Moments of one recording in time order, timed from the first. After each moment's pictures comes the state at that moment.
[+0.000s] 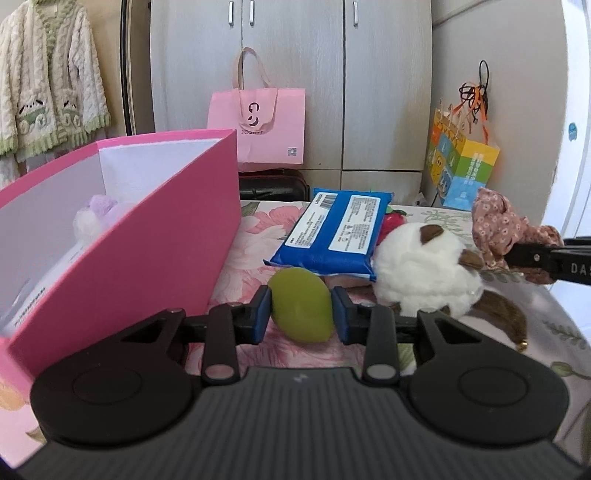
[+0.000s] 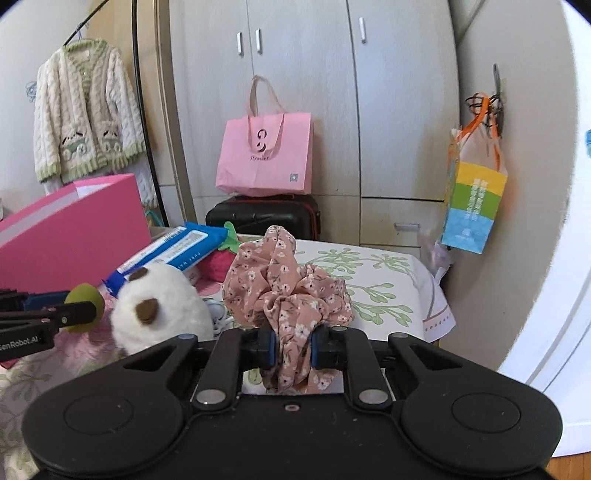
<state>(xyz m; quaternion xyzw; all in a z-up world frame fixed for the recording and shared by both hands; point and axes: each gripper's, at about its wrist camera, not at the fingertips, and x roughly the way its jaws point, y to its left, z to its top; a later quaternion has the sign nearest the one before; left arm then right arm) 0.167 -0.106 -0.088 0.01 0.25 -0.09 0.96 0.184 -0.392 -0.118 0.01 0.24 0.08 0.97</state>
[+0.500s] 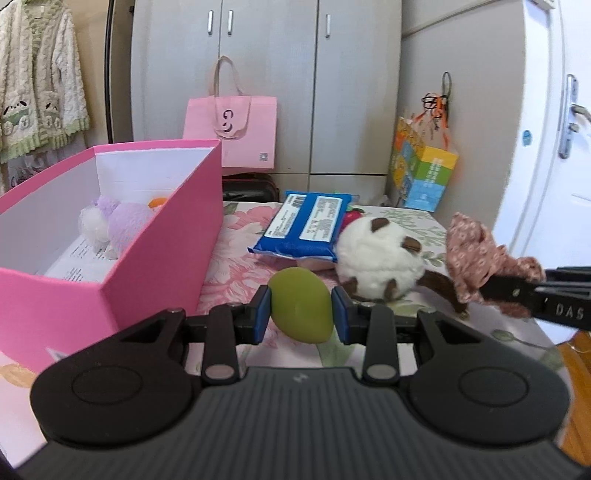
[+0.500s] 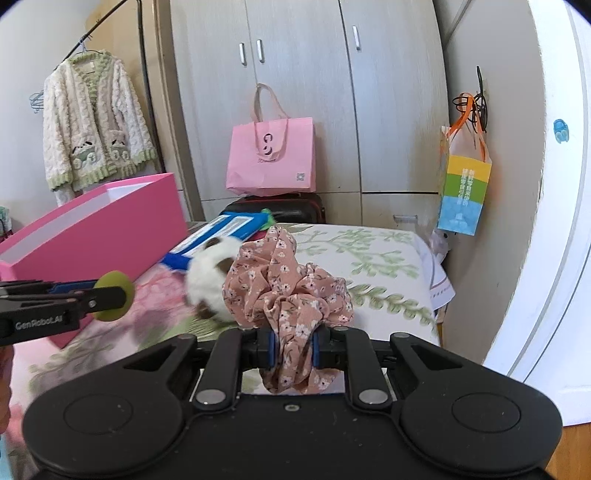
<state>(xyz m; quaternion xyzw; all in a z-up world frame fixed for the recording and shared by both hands) 0.115 -0.088 -0.071 0.01 0.25 -0.15 0.96 0.111 -0.367 -0.115 0.03 0.24 0.08 0.97</state>
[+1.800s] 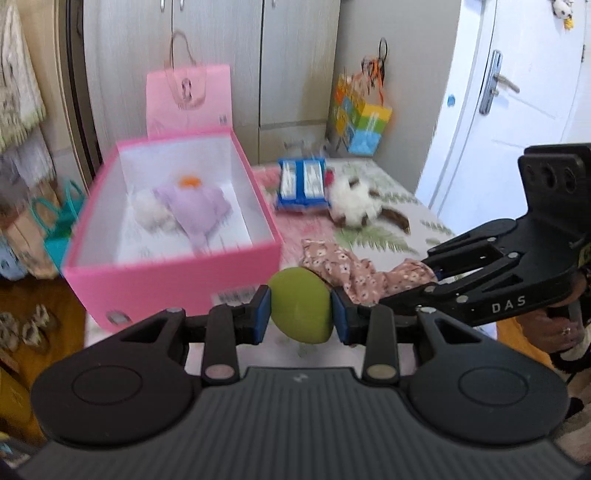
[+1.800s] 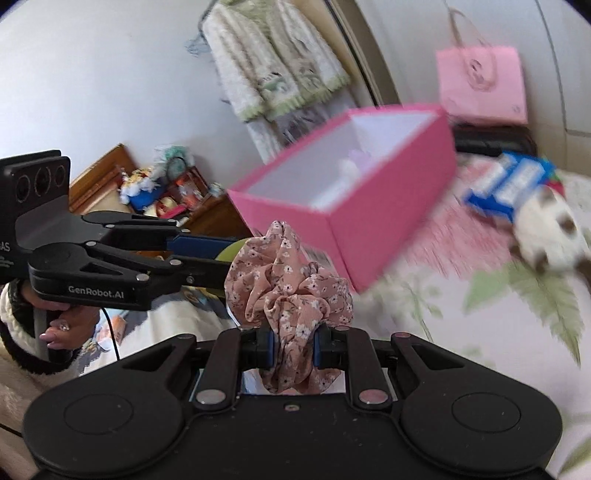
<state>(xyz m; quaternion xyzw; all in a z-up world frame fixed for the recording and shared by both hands) 0.050 0.054 0.033 0.06 0.33 -0.27 0.90 0.073 -0.215 -0.064 0.07 0.34 0.38 0.85</state>
